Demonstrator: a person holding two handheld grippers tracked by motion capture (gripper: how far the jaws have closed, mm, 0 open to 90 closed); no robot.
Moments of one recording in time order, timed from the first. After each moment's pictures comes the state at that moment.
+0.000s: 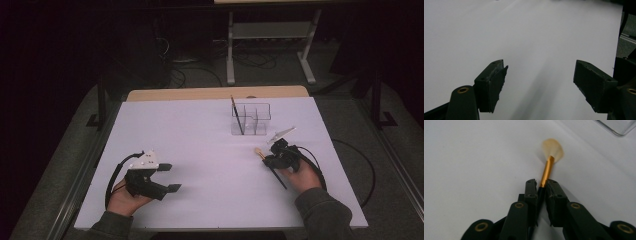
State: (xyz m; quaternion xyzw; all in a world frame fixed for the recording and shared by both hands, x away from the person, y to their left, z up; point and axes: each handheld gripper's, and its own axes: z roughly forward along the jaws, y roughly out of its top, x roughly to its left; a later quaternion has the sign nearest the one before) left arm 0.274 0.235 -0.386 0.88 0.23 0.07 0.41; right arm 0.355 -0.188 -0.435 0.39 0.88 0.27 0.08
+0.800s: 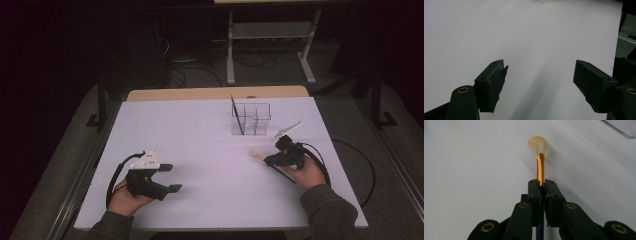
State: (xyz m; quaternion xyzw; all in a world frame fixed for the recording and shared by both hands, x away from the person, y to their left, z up) left arm 0.275 0.233 -0.387 0.88 0.23 0.07 0.41; right arm 0.359 -0.199 -0.420 0.37 0.88 0.30 0.01
